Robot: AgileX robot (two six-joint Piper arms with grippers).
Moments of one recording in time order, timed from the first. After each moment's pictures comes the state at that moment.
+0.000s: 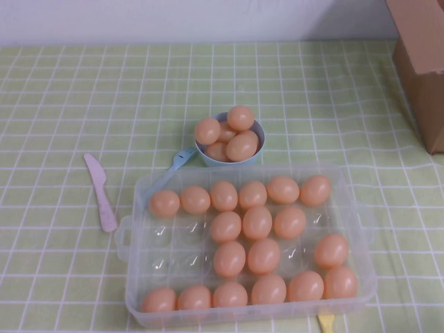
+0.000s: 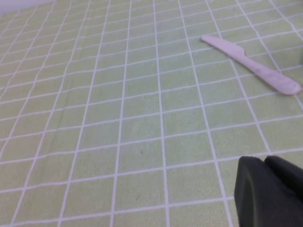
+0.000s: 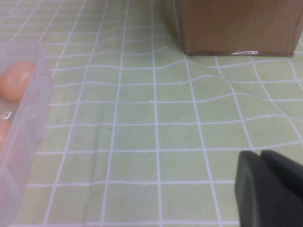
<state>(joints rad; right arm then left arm) 0.01 -0.01 0.03 0.02 0.37 0.06 -0.02 -0.01 0.03 0.05 0.37 0.13</state>
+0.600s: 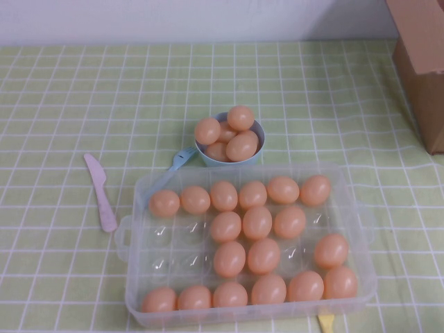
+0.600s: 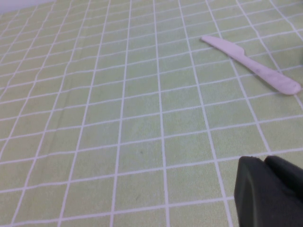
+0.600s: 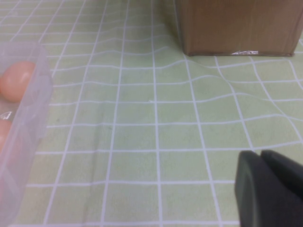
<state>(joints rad) 0.01 -0.01 0.03 0.02 0.37 0.06 -0.02 -0.01 0.03 0.05 0.37 0.13</state>
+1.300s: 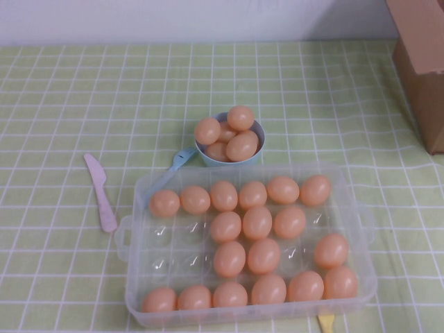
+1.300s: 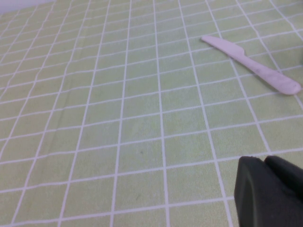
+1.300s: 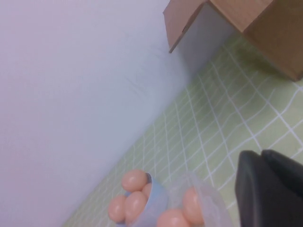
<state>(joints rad) 0.01 -0.01 0.03 0.89 0.15 0.06 -0.02 -0.01 0.03 0.05 0.37 0.13</state>
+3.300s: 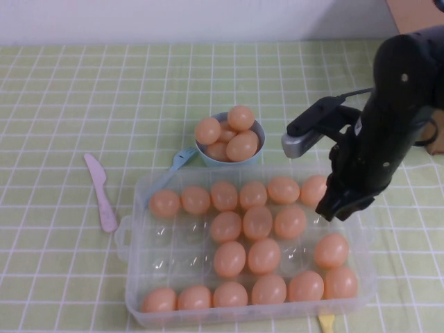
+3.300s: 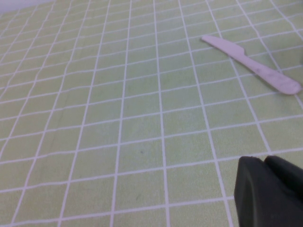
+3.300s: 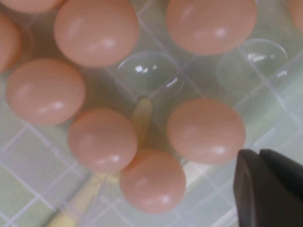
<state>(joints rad) 0.50 1.73 -1.42 0.07 1.21 -0.32 -0.02 -0.01 0.03 0.05 0.37 0.13</state>
